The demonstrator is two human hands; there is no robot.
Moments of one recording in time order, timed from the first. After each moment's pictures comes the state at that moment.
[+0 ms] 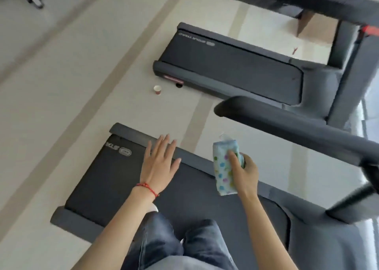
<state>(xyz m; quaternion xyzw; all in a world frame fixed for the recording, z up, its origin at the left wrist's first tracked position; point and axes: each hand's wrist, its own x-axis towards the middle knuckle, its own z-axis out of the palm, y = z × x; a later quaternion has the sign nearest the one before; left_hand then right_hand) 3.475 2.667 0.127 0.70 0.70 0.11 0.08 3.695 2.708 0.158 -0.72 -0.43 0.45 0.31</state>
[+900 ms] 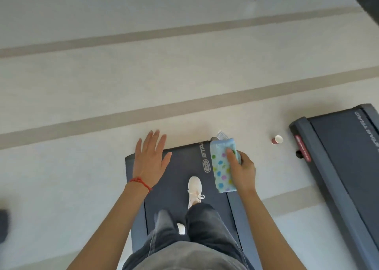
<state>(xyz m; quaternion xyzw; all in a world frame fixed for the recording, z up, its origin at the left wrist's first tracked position) 3.102 2.542 0.100 0.24 0.96 0.11 0.06 3.196 2.766 0.125 -0.43 -0.74 0.52 0.02</state>
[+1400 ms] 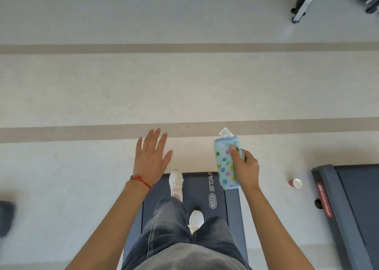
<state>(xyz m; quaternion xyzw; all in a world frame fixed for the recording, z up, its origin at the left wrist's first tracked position) 2.919 2.571 0.111 0.16 0.98 0.11 0.00 2.968 2.819 0.122 -0.35 -0.77 0.53 -0.02</state>
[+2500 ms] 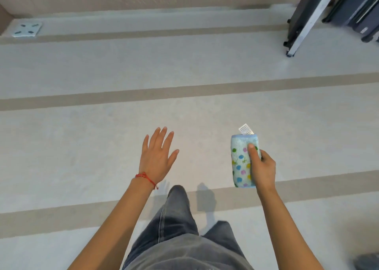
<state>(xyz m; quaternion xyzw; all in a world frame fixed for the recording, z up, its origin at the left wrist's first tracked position) 2.415 2.758 -0.038 0.22 0.97 0.10 -0.02 2.494 3.016 -0.020 -0.38 -0.72 0.58 0.09</state>
